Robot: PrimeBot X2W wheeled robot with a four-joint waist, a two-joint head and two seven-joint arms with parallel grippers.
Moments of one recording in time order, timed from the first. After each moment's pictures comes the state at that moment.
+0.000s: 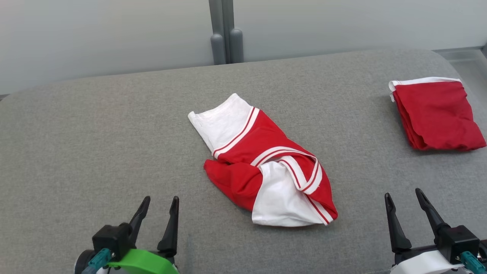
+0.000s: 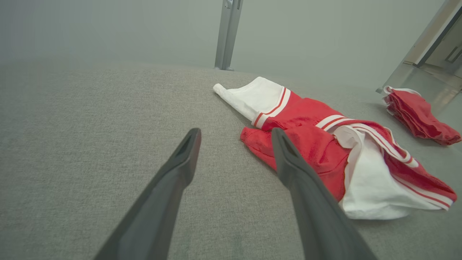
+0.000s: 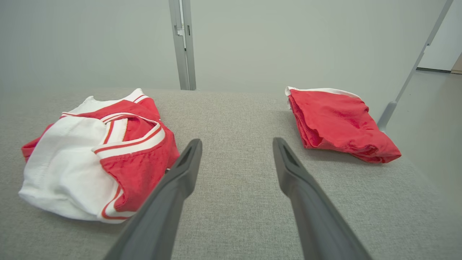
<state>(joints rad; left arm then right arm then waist) -0.10 0.37 -0.61 0.11 -0.72 0.24 -0.25 0.14 -0.13 0.00 0.05 0.08 0.13 -0.26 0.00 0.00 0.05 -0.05</state>
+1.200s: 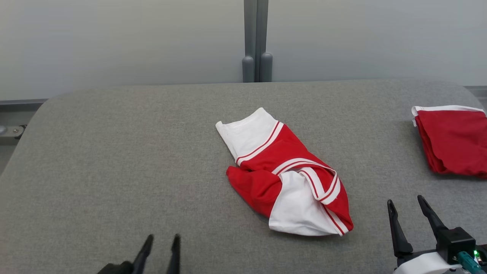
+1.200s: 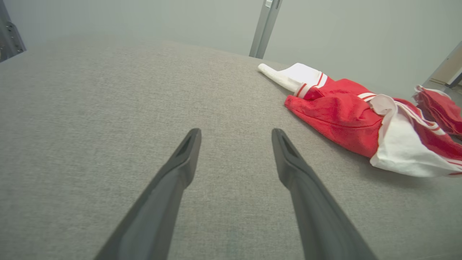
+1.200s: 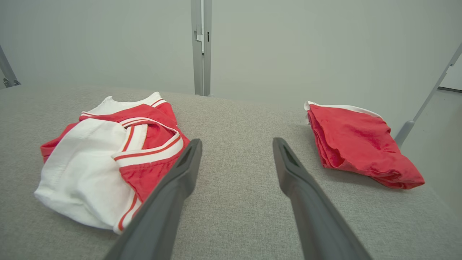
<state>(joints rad) 0.15 0.14 -0.21 0.25 -0.42 -0.12 -0.26 0.13 -0.13 -0.03 0.12 0.06 0.13 -0.26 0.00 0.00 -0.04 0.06</state>
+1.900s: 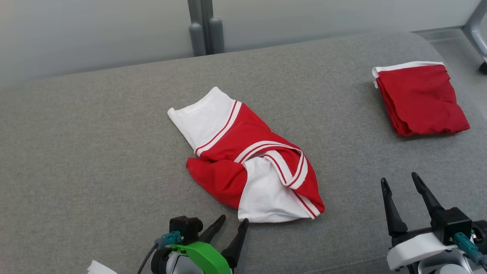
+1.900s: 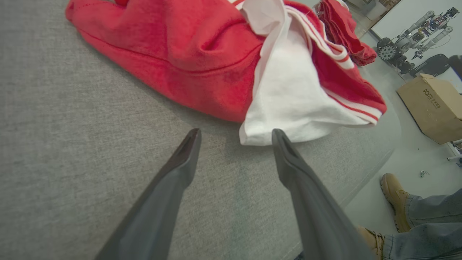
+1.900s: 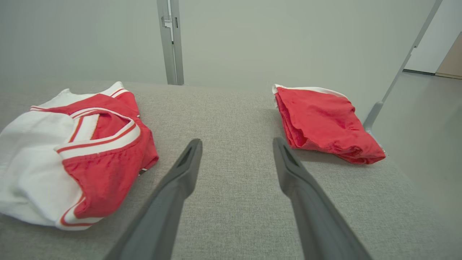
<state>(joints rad) -0.20 0.08 -0.64 0.53 -0.69 -0.13 -0.12 0.05 -0.15 0.00 0.11 0.06 0.13 -0.26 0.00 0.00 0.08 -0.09</state>
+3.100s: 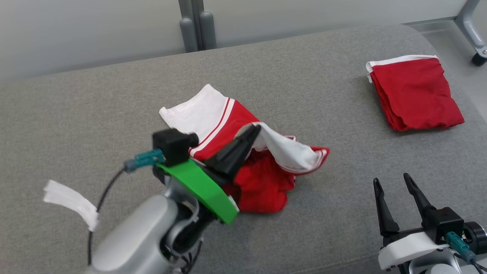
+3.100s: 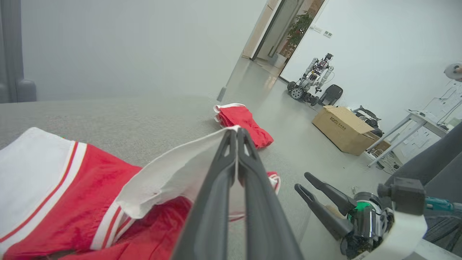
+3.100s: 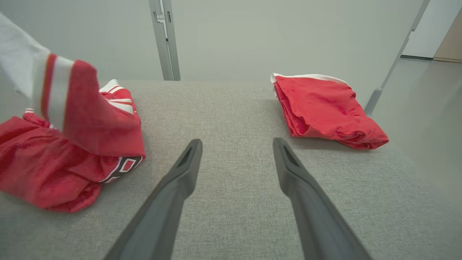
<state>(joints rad) -0.47 0.24 -0.79 0.10 -0.95 -0.09 -0.06 0.04 -0.11 0.01 0.13 0.06 0.13 -0.26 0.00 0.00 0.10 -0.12</state>
